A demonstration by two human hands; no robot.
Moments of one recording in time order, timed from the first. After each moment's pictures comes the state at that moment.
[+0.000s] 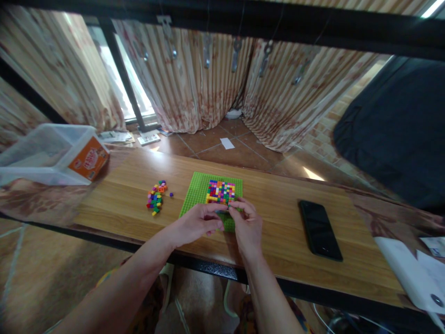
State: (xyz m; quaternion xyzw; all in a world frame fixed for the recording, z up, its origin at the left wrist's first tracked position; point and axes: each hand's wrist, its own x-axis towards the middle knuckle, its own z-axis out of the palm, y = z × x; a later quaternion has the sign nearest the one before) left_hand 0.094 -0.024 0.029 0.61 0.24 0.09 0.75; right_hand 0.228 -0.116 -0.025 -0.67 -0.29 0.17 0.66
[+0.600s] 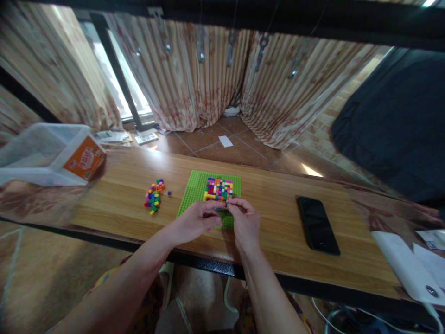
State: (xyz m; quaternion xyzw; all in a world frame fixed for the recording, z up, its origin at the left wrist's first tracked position) left_hand 0.096 -0.025 0.028 0.65 0.23 0.13 0.71; right_hand 0.220 -0.105 -0.009 -0.61 -0.18 0.24 0.73
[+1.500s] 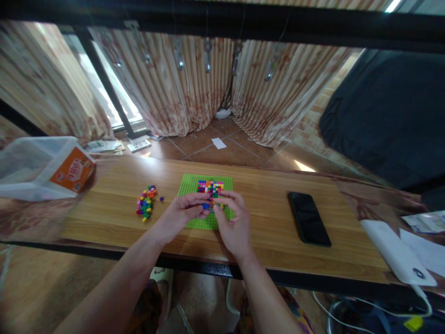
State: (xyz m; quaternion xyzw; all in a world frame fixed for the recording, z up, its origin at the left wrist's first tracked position) left_hand 0.094 -0.012 0.040 0.48 0.29 0.21 0.80; right_hand 0.218 -0.118 0.010 -0.65 -0.44 0.08 0.61
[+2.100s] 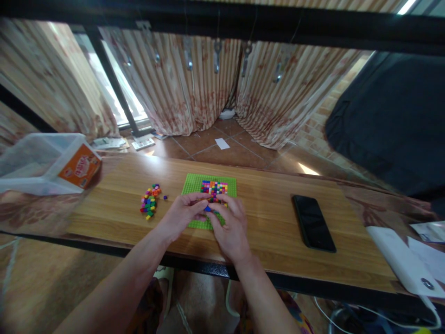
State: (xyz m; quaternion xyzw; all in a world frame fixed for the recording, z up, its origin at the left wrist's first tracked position) left_hand 0.098 -0.015 0.043 0.49 0.38 0.22 0.76; right_hand 0.209 -0.118 0.008 -0.67 -0.56 -0.06 0.49
